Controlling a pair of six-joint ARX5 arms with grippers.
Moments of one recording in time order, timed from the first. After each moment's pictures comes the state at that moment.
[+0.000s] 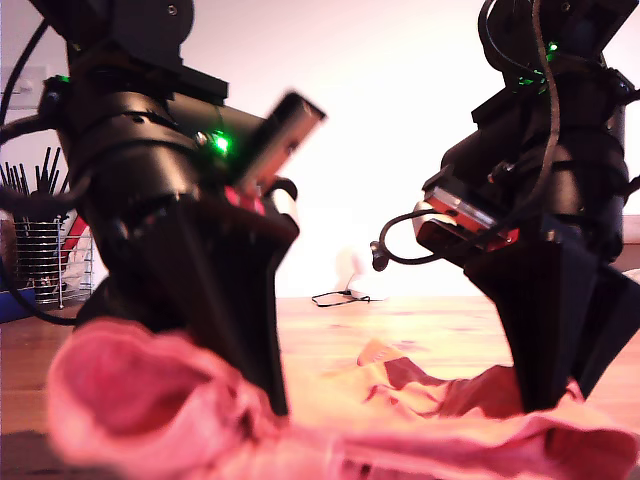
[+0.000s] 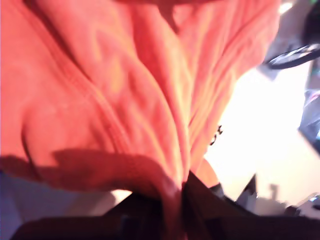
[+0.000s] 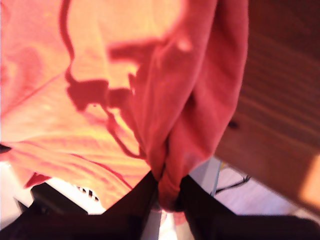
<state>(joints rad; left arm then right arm) -0.74 1.76 1.02 -0.87 0.82 -0.25 0.49 1.79 1.09 -1.13 -0.52 0.02</state>
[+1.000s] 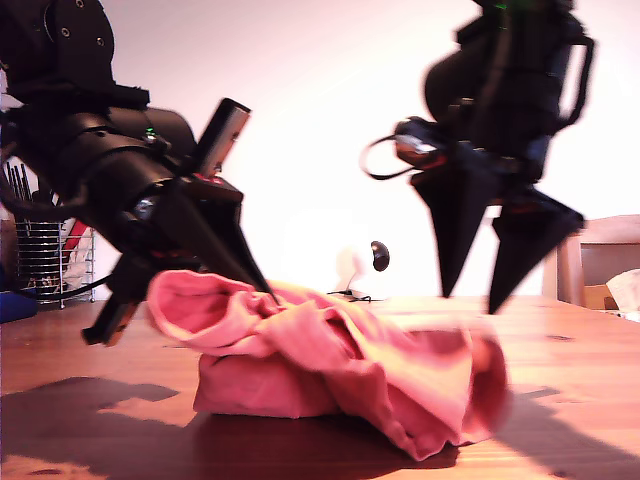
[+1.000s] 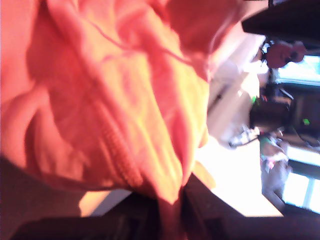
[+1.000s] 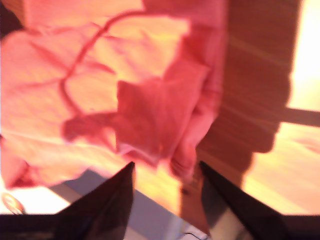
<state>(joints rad) -0.51 1.75 1.02 -0.64 0.91 -0.26 0.42 1.79 1.34 -1.12 -0.36 -0.04</state>
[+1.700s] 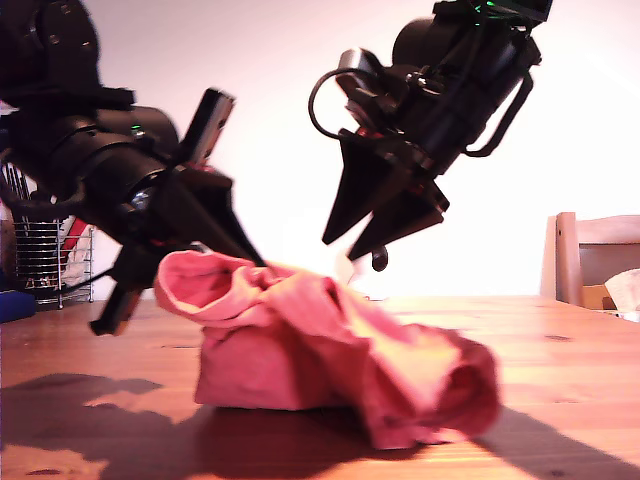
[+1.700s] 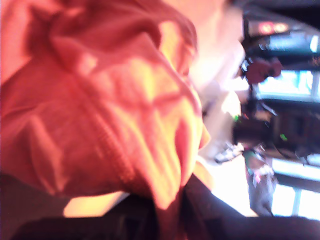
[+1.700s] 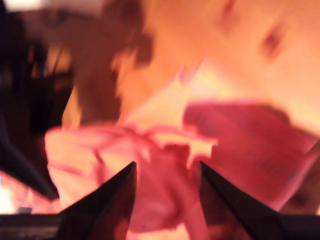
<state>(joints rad) -0.44 1.75 1.02 -0.61 0.98 -0.24 0.47 1.79 1.34 -0.66 -0.55 -0.27</state>
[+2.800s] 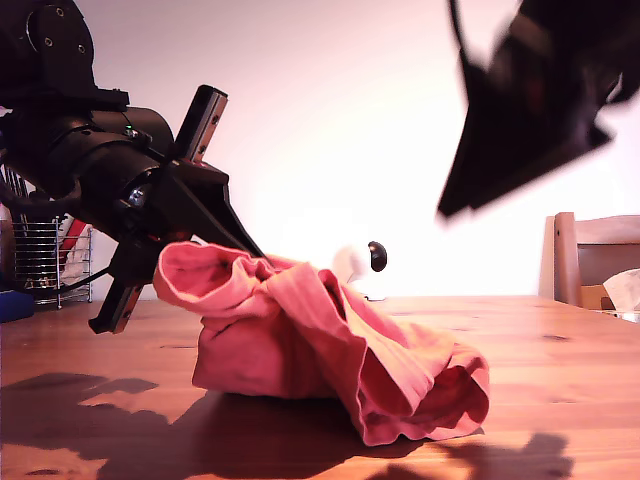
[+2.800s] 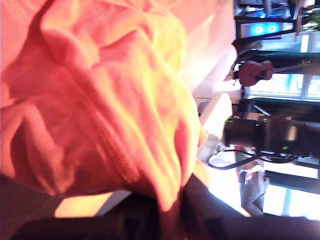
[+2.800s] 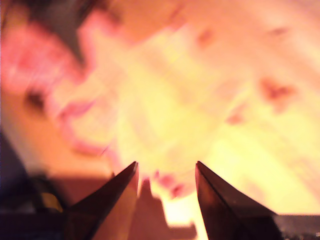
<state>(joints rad) -0.44 1.75 1.02 -0.61 1.03 -0.25 0.90 1.03 0.62 -0.38 0.16 -0.18</state>
